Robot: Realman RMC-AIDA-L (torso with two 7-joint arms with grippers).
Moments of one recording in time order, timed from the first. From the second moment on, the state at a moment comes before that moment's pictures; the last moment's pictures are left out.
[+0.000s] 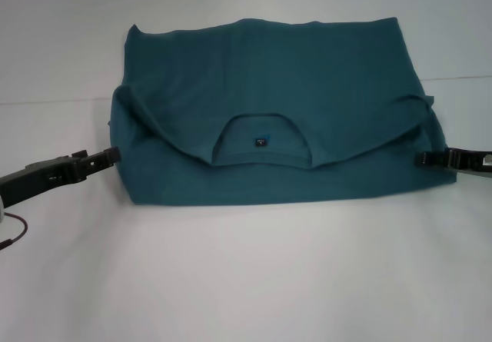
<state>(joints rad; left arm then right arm) -0.55 -2.13 0.53 0.70 2.05 1.12 -1.82 0.62 1.97 -0.57 -0.56 -2.32 -0.97 2.17</state>
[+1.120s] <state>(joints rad) -0.56 -2.16 0.68 0.68 2.04 1.01 -1.83 0.53 1.94 -0.56 -0.57 -2.09 -1.08 2.06</state>
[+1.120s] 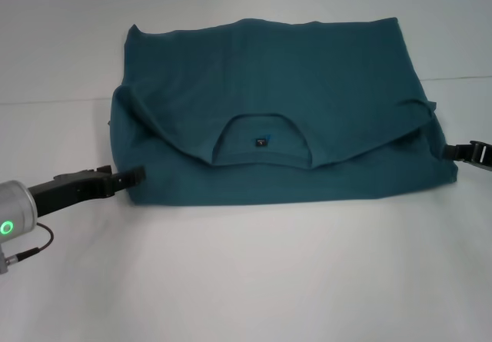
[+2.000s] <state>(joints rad) -0.55 -2.16 0.67 0.69 2.04 1.02 -1.84 0.55 1.95 -0.57 -0.56 -2.19 -1.02 2.15</state>
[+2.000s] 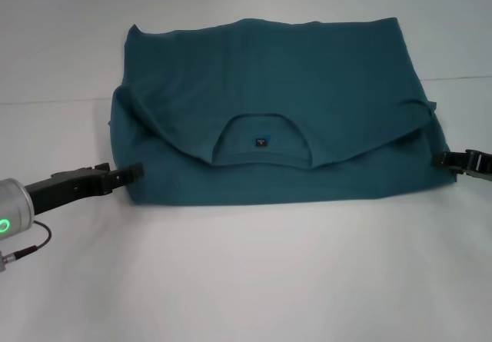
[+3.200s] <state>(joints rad) -0.56 -2.15 0.67 0.69 2.04 1.02 -1.84 0.60 1.98 -0.58 -0.52 -2.19 -0.96 2.13</state>
